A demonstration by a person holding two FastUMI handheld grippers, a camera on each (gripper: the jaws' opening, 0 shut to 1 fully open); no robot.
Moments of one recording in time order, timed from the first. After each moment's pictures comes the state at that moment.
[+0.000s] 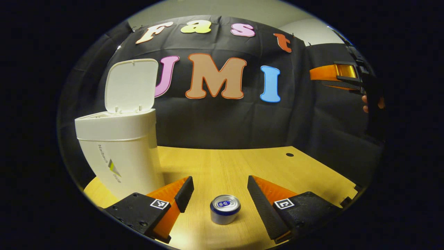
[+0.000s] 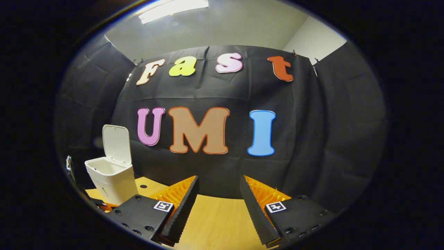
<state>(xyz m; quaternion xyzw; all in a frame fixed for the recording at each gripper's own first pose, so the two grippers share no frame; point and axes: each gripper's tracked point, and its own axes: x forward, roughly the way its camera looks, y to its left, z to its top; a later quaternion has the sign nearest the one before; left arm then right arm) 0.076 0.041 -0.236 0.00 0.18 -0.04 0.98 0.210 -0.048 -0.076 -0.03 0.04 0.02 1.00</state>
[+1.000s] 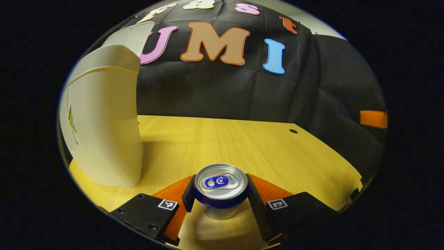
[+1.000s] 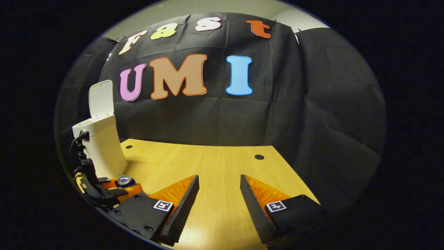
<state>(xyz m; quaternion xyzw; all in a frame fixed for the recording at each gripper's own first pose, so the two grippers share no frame) 0.093 0.038 -0.335 -0.02 0.26 -0.04 0.96 0.132 -0.086 -0.247 0.00 0.23 -0.03 0.97</state>
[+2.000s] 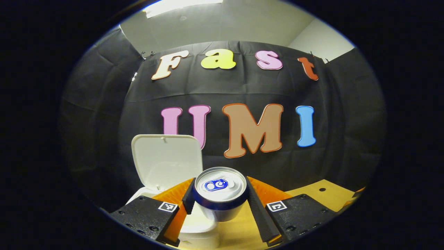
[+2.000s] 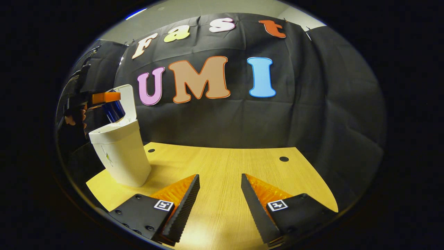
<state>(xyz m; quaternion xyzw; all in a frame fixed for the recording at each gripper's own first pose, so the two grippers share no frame) 0.179 0.201 -0.030 0.05 0.05 0.08 0.99 0.140 -0.021 -0.220 0.00 0.21 0.05 0.98</state>
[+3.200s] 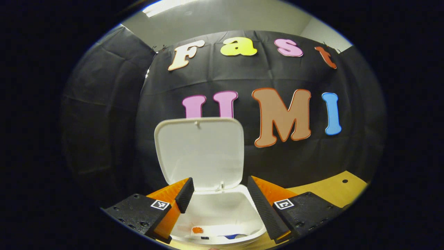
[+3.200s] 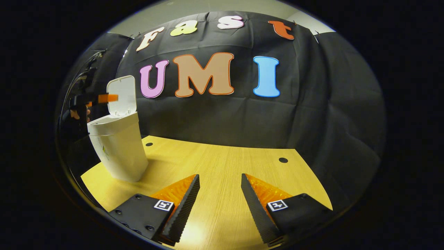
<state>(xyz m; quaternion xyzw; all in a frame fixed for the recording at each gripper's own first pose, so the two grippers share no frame) 0.191 0.259 -0.026 0.07 0.06 0.13 0.99 0.147 -0.014 -0.223 -0.03 0.22 0.04 0.97</state>
